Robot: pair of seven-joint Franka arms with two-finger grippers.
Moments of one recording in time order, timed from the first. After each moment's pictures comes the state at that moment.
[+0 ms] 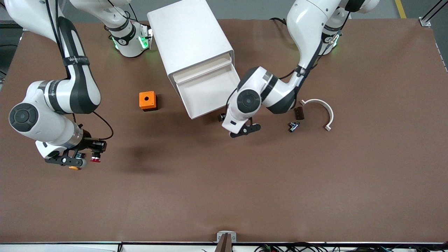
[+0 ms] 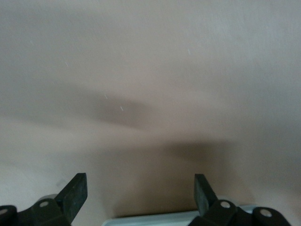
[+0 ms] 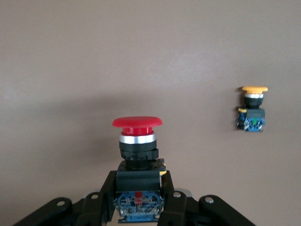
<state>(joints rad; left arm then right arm) -0.70 0.67 -0.07 -1.49 -0.24 2.02 -0.93 0.14 0.38 -0.13 -1.77 0.02 2.14 0.14</state>
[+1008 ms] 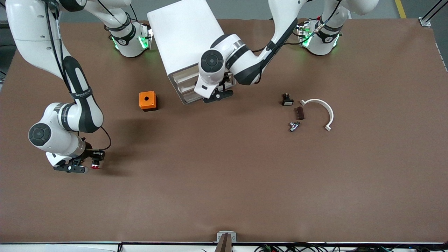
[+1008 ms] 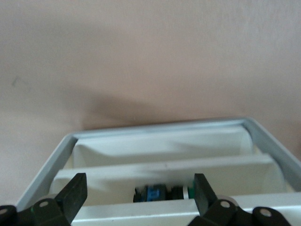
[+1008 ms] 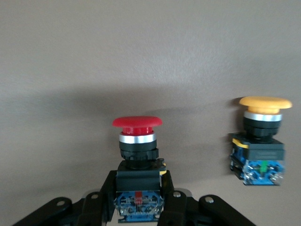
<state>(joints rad) -0.84 0.60 -0.18 -1.55 -0.24 2.01 -1.16 -0.02 0.61 -0.09 -1.84 0.04 2.42 0.01</state>
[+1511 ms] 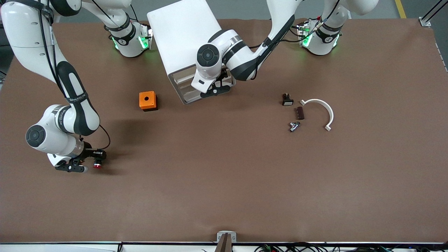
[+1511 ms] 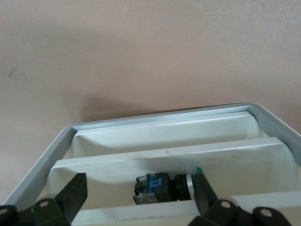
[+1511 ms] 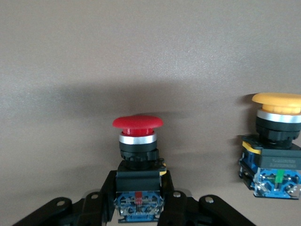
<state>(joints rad) -0.85 0.60 -0.18 -1.55 -0.22 2.02 -1.15 -0.08 0.62 -0.04 -1.84 0.08 2.43 -0.07</state>
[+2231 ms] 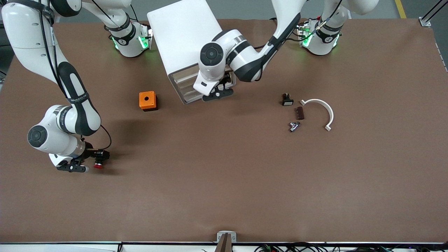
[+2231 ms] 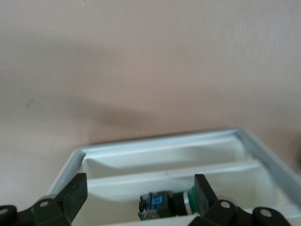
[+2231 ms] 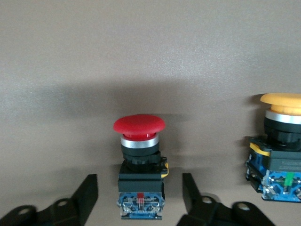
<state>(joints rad) -0.79 0.56 -0.18 -1.54 -0.17 2.02 -1.14 -0.08 0.63 -0.03 -1.83 0.08 2.43 -0.07</state>
